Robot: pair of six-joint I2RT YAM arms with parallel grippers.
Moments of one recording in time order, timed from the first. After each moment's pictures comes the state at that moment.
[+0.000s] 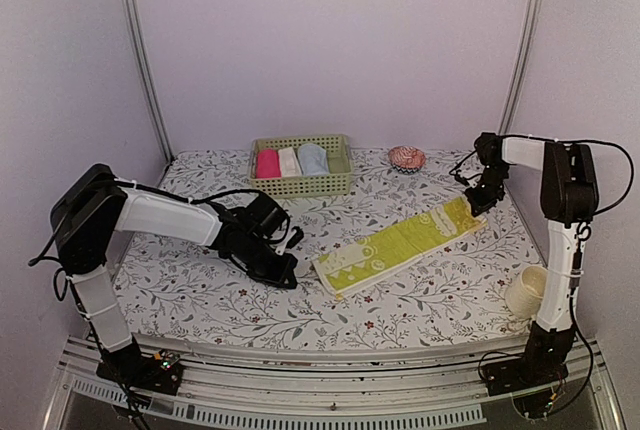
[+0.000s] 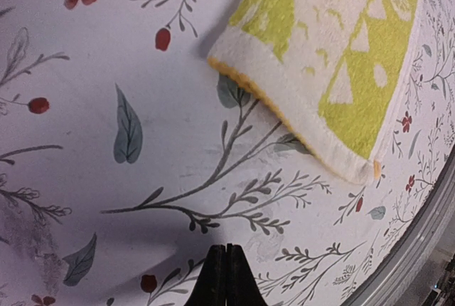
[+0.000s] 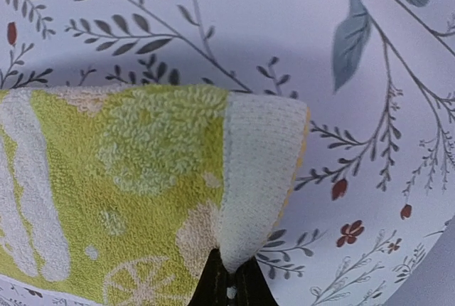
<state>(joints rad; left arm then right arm) -0.80 1.82 1.01 -0.33 0.27 -0.43 0.03 2.20 1.70 -0.90 0.04 -0.42</state>
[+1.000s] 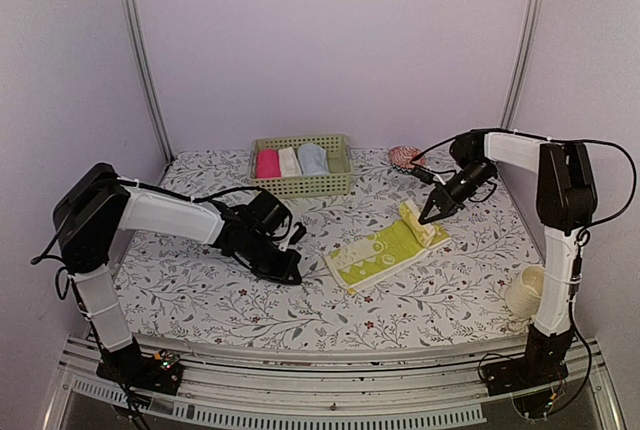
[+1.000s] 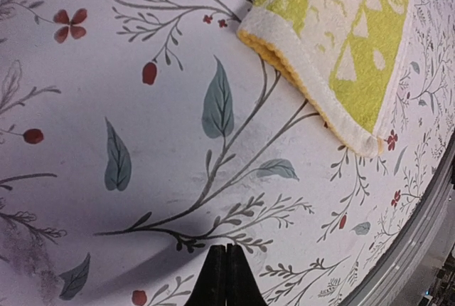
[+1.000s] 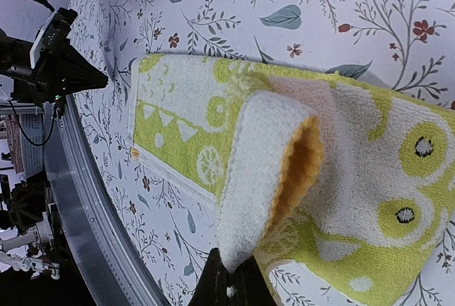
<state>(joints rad) -0.79 1.84 1.04 -0.30 0.29 -0.45 0.19 2.10 1.69 -1.17 -0.73 -0.47</state>
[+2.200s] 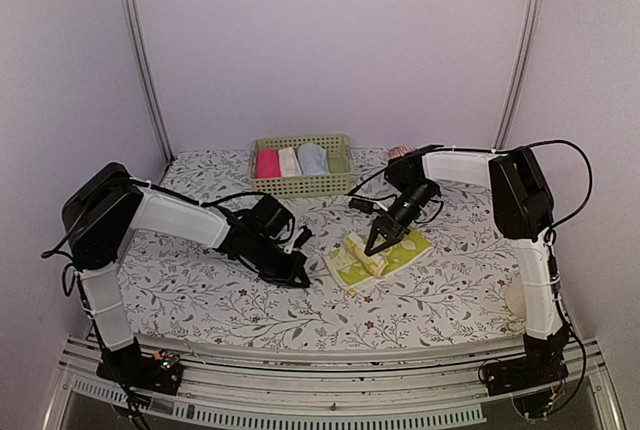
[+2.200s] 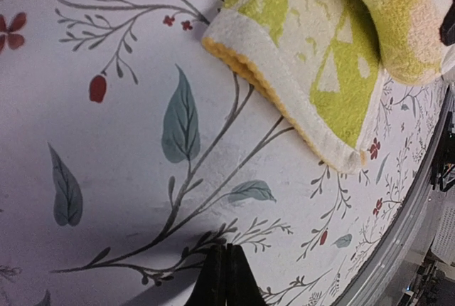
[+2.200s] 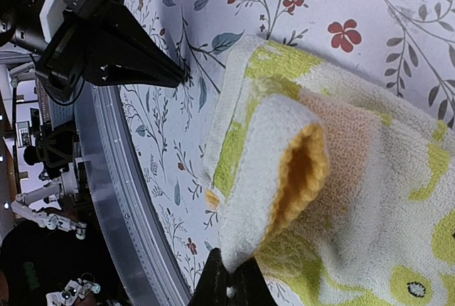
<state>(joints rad) -0.79 1.89 1.02 -0.20 0.38 -0.50 0.51 2.29 1.81 -1.18 -0.86 -0.39</state>
